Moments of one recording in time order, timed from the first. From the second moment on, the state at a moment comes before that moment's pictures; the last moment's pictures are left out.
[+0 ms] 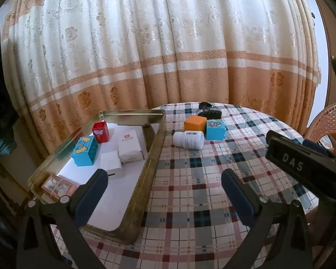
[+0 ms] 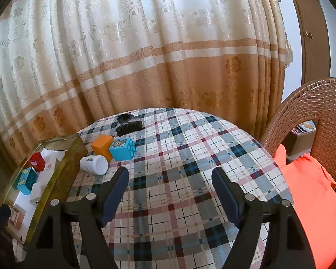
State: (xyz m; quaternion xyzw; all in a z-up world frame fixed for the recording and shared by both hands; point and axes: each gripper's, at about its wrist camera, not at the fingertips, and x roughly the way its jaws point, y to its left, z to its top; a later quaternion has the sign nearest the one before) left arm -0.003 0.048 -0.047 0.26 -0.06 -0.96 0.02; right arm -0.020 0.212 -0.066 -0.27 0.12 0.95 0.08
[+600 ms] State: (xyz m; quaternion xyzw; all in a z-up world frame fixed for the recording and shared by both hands) left arm -0.005 0.064 -0.056 0.29 -0.09 -0.95 0.00; right arm -0.044 0.228 -0.084 -0.35 0.13 0.93 0.03
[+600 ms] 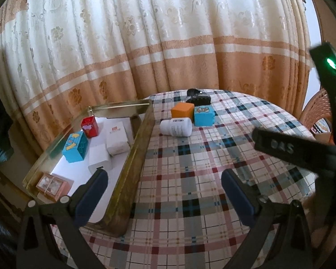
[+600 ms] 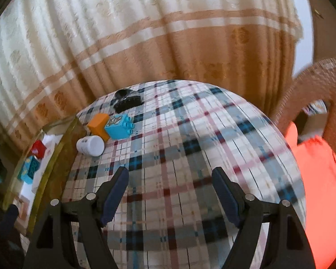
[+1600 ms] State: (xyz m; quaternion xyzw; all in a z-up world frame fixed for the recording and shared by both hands) left arm -0.036 0.089 -0.069 0.35 -0.08 -0.93 -0.02; right arm -0.209 0.177 -0.096 -0.41 -0.04 0.89 -0.18
